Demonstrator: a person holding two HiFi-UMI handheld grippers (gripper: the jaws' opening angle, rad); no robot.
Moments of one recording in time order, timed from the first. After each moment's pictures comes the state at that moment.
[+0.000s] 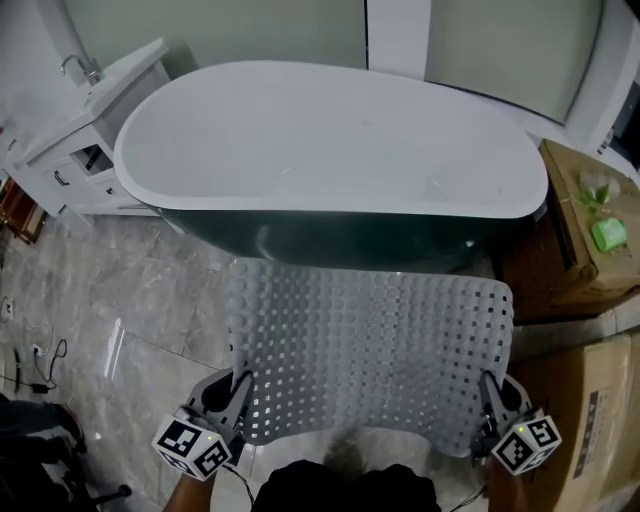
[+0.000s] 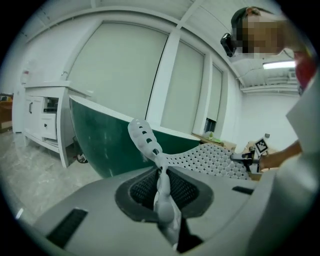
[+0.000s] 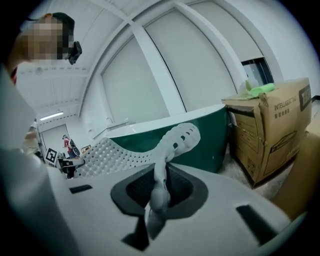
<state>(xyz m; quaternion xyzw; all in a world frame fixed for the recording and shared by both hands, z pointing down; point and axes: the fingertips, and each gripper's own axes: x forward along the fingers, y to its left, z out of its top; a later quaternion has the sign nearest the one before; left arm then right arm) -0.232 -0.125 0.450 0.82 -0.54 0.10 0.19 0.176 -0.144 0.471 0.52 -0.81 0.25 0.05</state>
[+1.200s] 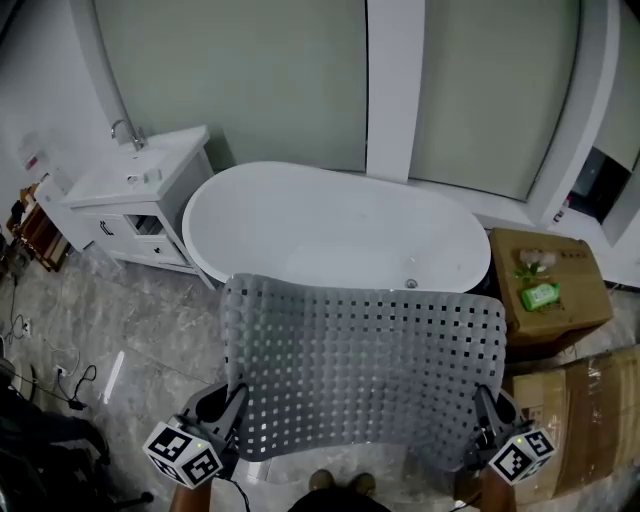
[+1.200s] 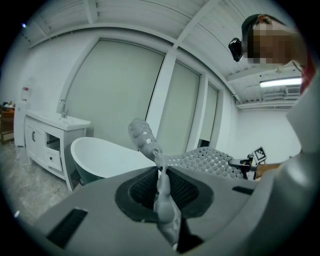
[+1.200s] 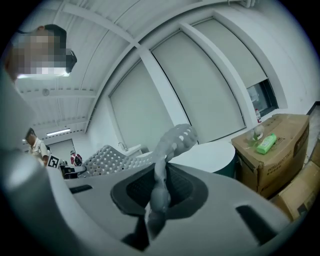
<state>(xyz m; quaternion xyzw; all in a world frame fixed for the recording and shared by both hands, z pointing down) -0.241 -0.044 0.075 0.83 -0.54 0.05 0.16 0.172 -0.068 0.095 0.52 -0.83 0.22 -0.03</state>
